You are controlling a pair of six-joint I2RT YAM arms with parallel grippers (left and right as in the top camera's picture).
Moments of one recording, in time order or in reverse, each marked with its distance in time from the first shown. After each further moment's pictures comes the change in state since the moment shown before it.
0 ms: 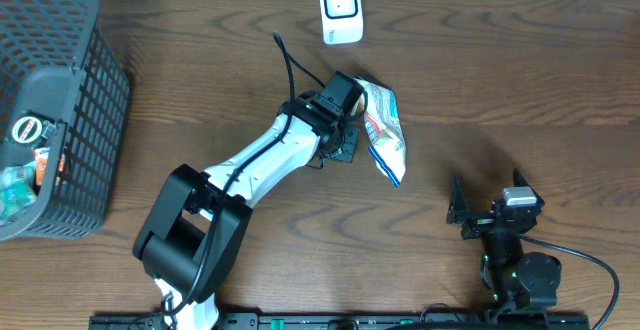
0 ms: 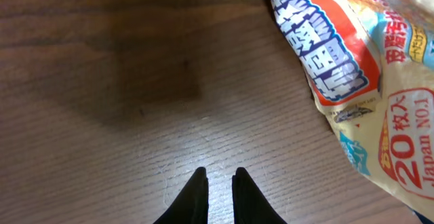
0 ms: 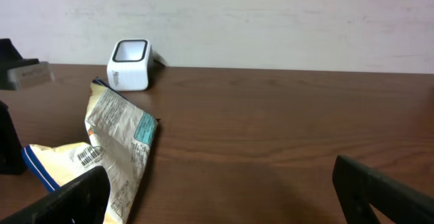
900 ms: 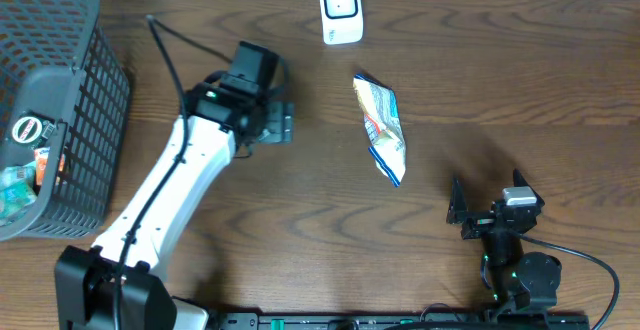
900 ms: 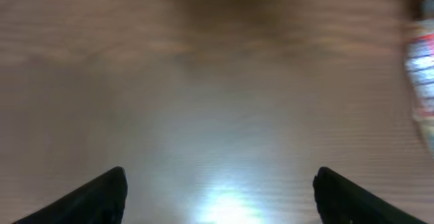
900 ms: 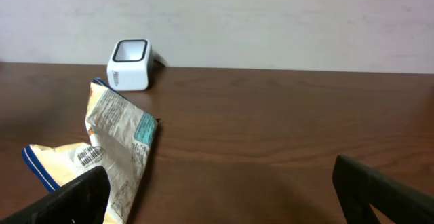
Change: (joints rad) left arm 0.291 -0.327 0.000 -0.338 -0.178 0.028; right arm 0.000 0.000 0.000 0.000 0.000 0.000
